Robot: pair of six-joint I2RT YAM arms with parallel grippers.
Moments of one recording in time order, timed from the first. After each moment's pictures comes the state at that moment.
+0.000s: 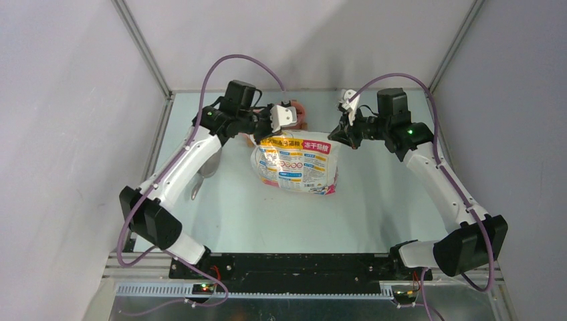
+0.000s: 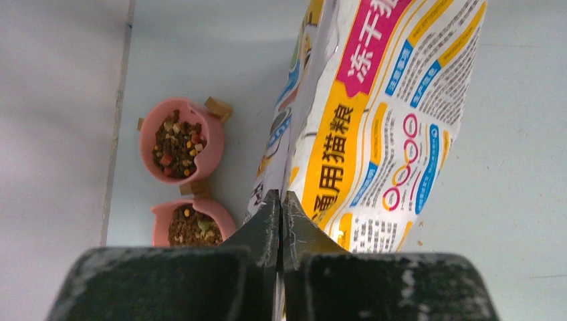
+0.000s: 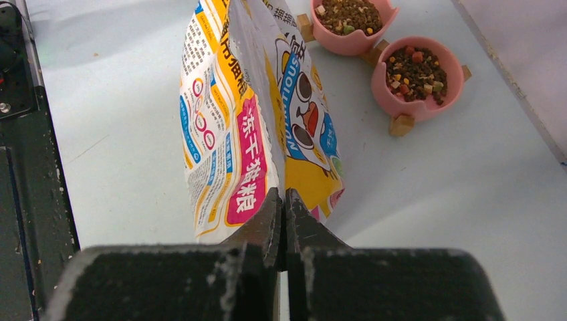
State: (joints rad) left arm -0.50 1.55 1.59 -0.78 0.52 0.86; right arm 0.30 1.33 1.33 -0.57 -0.74 -0.51
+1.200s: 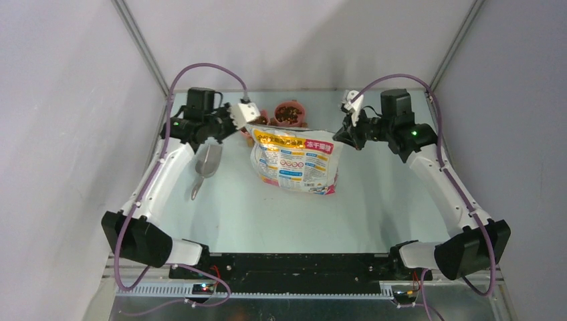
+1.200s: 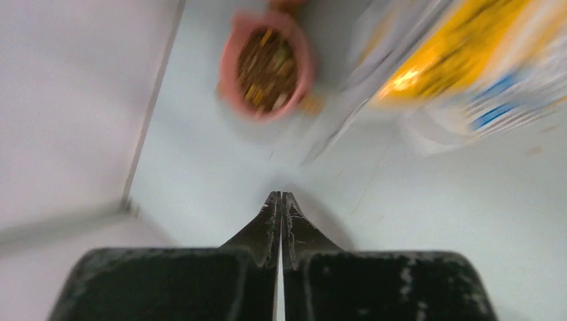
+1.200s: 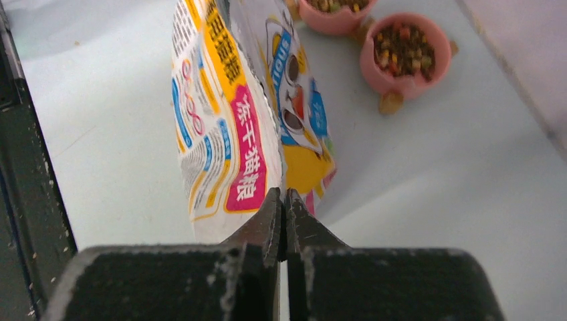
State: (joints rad) left arm -0.27 1.37 1.40 -0.75 0.34 0.88; right arm 0.30 1.31 1.33 -0.59 -0.71 -0.51
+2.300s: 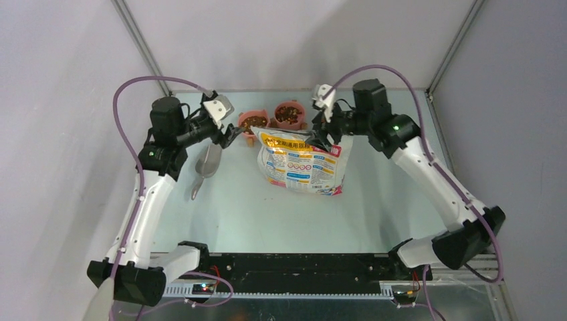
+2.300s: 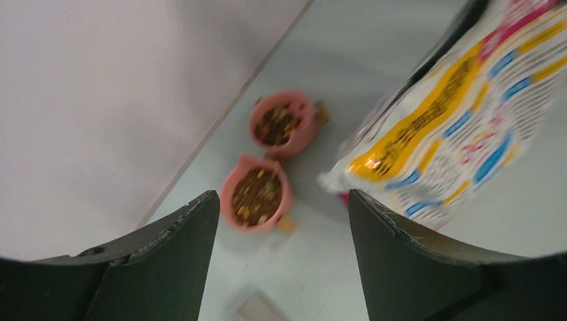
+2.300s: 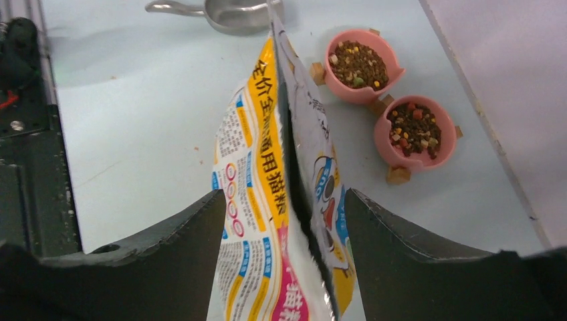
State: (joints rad) left arm -0.13 1.09 1.22 -0.42 0.63 0.58; right arm 0.52 1.37 1.51 -0.61 -0.61 -0.46
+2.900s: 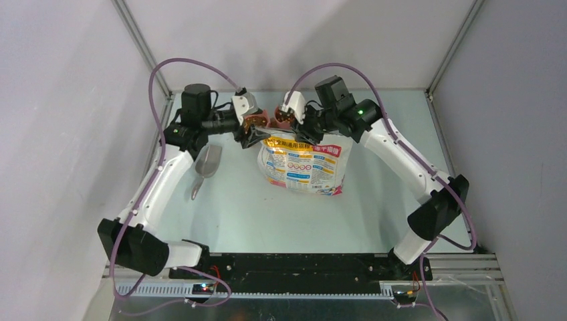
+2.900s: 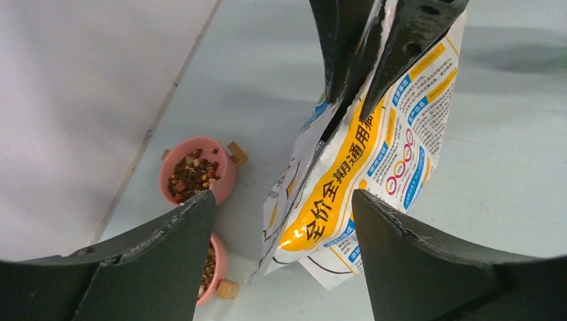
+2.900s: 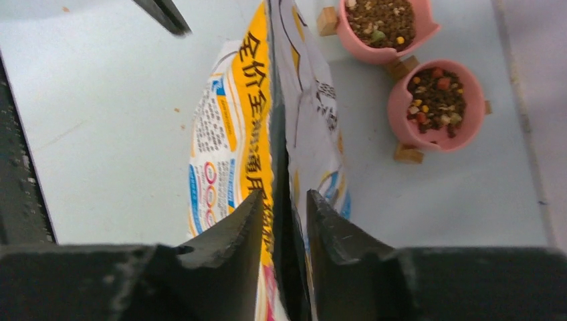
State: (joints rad) left arm -0.27 1.30 1.32 -0.42 0.86 0.58; right arm 0.65 1.65 1.77 -0.82 -0.40 -0.57
